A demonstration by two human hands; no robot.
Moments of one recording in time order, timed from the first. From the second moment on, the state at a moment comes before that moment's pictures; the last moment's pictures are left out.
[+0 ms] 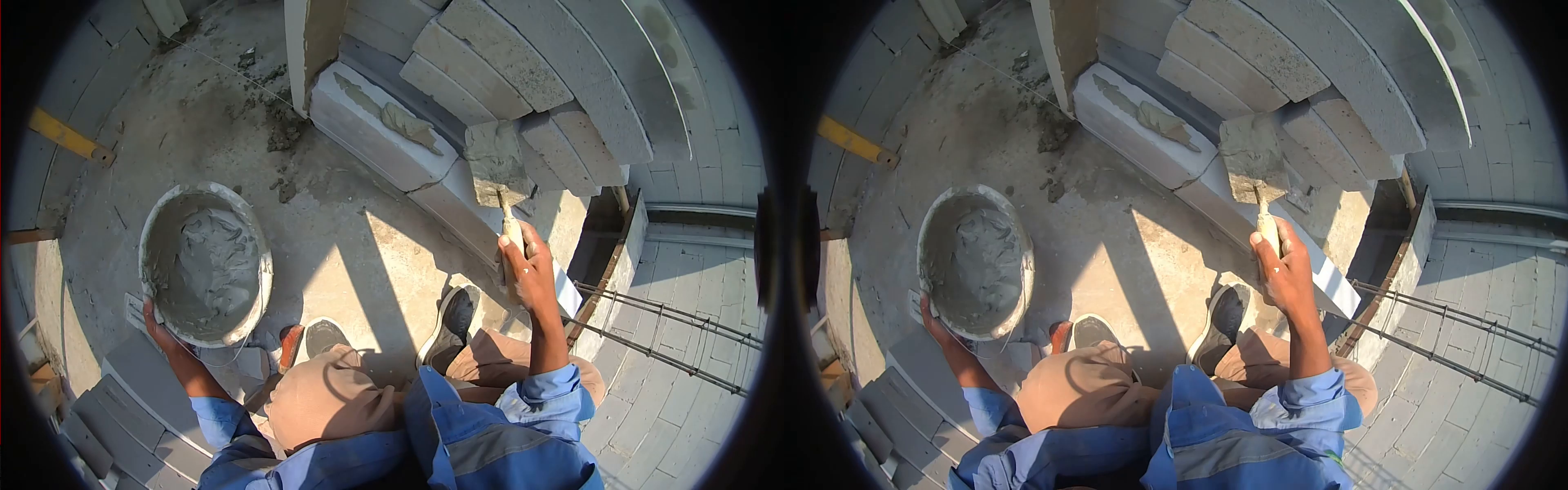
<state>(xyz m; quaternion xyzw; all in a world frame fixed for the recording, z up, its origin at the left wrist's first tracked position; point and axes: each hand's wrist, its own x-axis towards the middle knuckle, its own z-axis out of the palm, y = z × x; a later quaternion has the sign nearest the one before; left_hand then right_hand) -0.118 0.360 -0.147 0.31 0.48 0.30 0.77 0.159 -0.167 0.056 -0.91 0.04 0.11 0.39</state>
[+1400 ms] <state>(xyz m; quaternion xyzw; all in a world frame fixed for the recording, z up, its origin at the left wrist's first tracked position) -0.121 0.365 -0.142 0.33 0.49 0.29 0.75 0.096 -0.167 0.022 -0.74 0.23 0.25 0.58</state>
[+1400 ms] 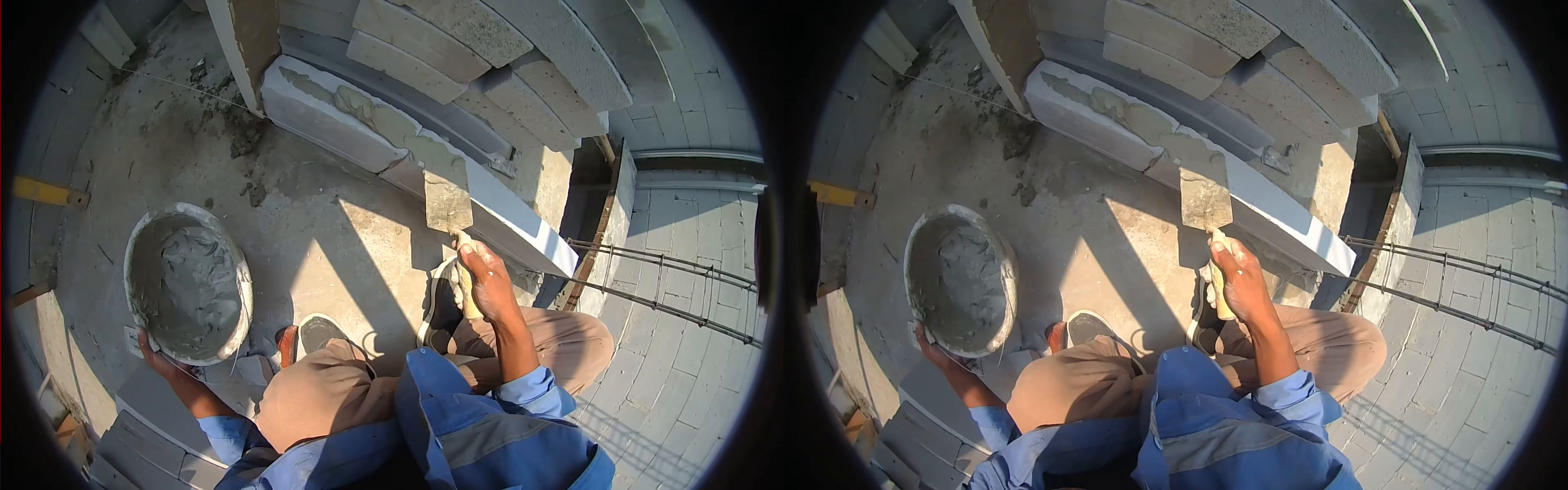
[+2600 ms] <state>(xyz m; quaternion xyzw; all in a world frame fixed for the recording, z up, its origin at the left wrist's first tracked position) -0.119 0.355 -0.151 0.30 0.46 0.31 0.78 0.202 0.093 -0.022 -0.50 0.15 0.32 0.79</state>
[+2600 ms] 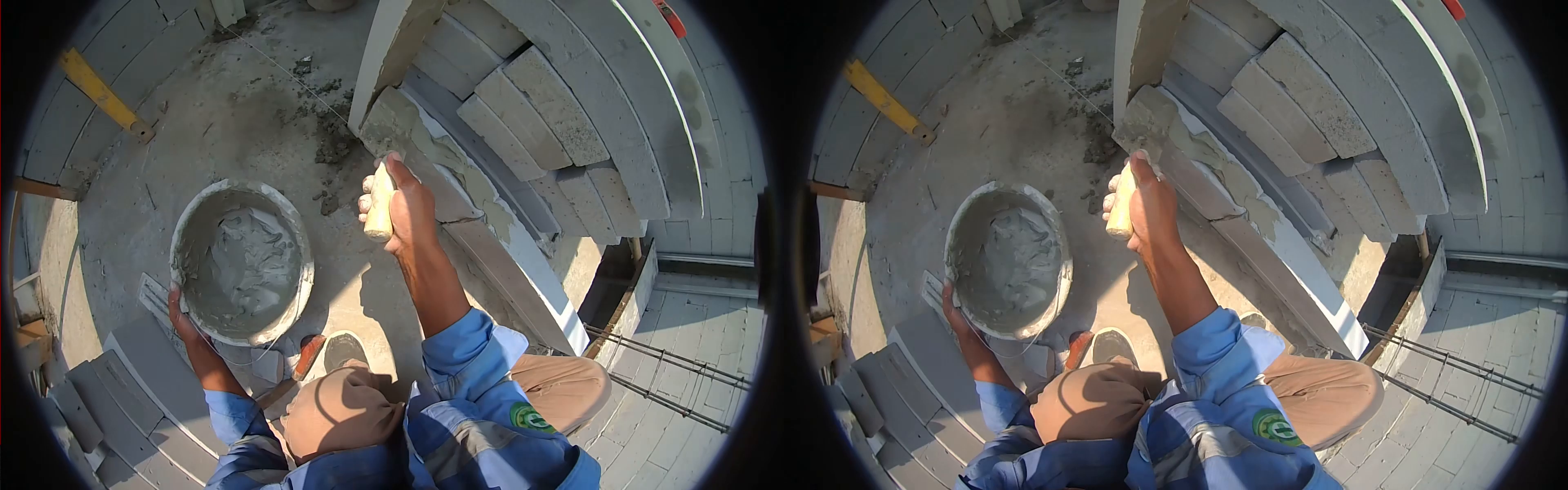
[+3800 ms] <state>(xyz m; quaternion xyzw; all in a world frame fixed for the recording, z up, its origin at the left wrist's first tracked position) -0.124 0.358 -0.160 0.28 0.47 0.32 0.77 0.214 0.024 0.001 -0.49 0.07 0.43 0.75</state>
